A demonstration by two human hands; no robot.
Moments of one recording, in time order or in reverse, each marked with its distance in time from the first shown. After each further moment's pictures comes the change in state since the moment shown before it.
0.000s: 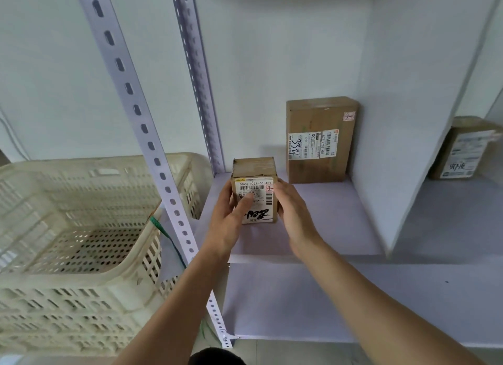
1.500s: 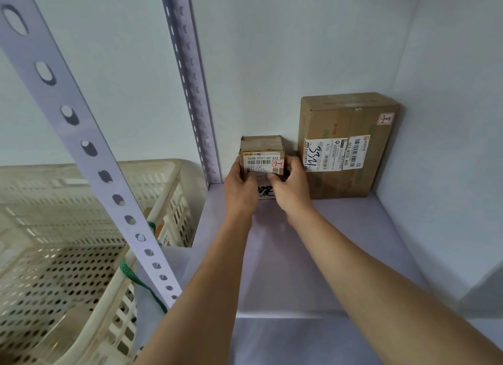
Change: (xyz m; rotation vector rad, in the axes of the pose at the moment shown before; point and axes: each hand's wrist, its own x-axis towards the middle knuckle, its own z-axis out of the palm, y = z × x) left_hand 0.157 -0.041 0.022 0.091 0.240 -0.107; right_hand 0.160 0.032 0.014 -0.379 0.281 -0.056
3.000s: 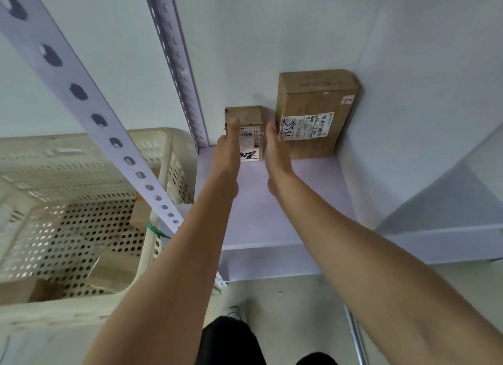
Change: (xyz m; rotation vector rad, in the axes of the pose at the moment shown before) left_hand -0.056 0.125 -0.019 0.029 -0.137 -0.515; right_hand -0.065 -0.115 -0.026 0.202 -0.060 0.426
